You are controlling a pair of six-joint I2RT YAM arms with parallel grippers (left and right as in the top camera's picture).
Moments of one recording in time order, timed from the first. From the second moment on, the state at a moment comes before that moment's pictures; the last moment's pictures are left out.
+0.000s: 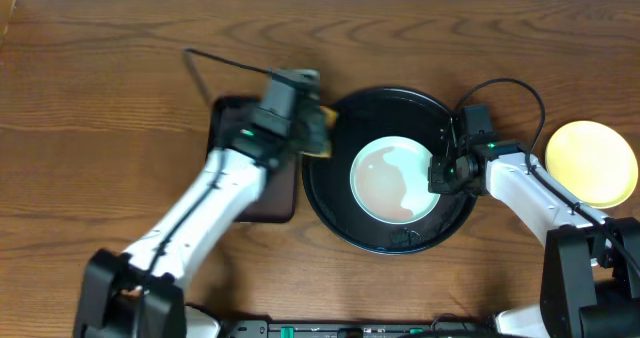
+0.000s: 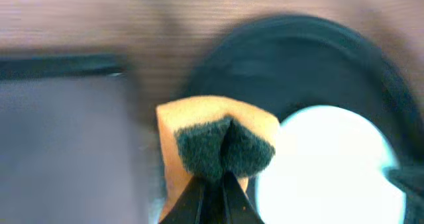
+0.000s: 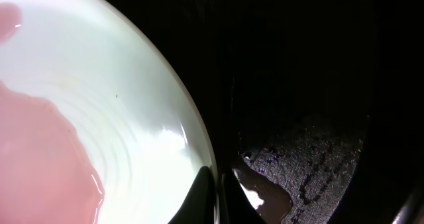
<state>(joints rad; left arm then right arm) -0.44 1.55 1.11 -0.47 0.08 -0.35 0.18 1.65 0.88 -0.59 -0.08 0.28</state>
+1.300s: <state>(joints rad) -0.71 1.87 1.12 -0.28 -0.20 -0.48 0.18 1.65 0.88 -0.58 -0.14 0.28</state>
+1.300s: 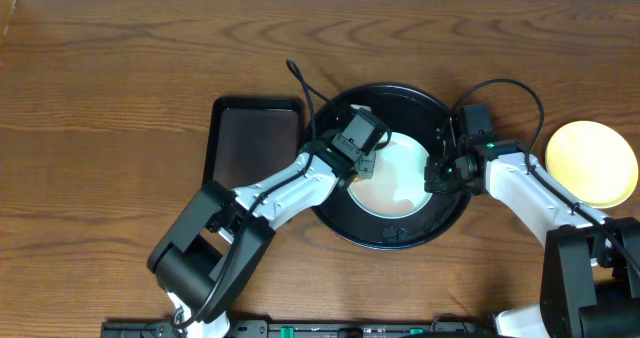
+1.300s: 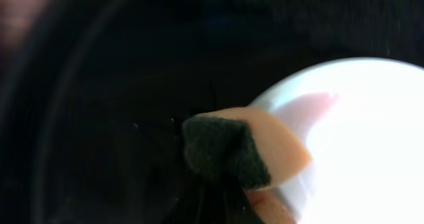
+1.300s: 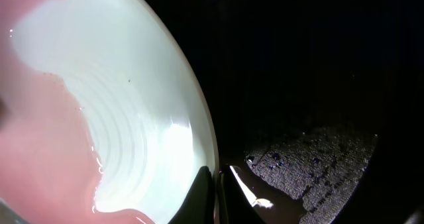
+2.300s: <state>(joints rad) -0.22 1.59 0.91 -0.59 -0.15 -0.43 0.18 1.65 0.88 -0.55 -0.17 0.22</state>
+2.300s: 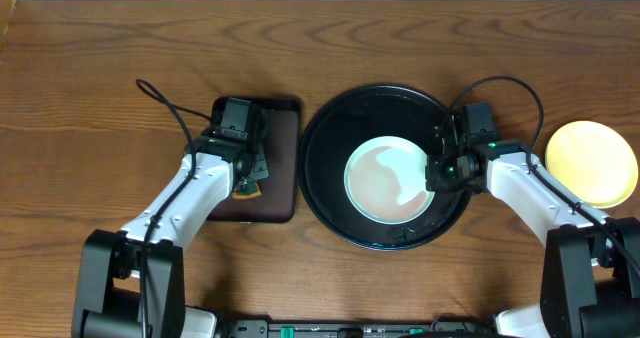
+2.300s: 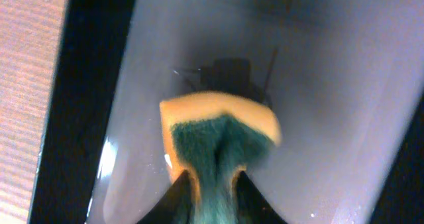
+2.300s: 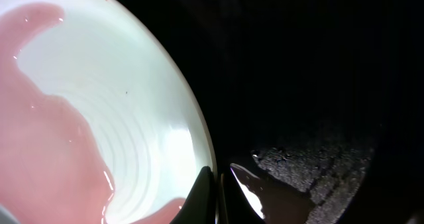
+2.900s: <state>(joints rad) -0.22 1.59 0.91 -0.60 -0.14 -0.43 0.17 1.71 0.89 -0.53 -0.22 0.31</state>
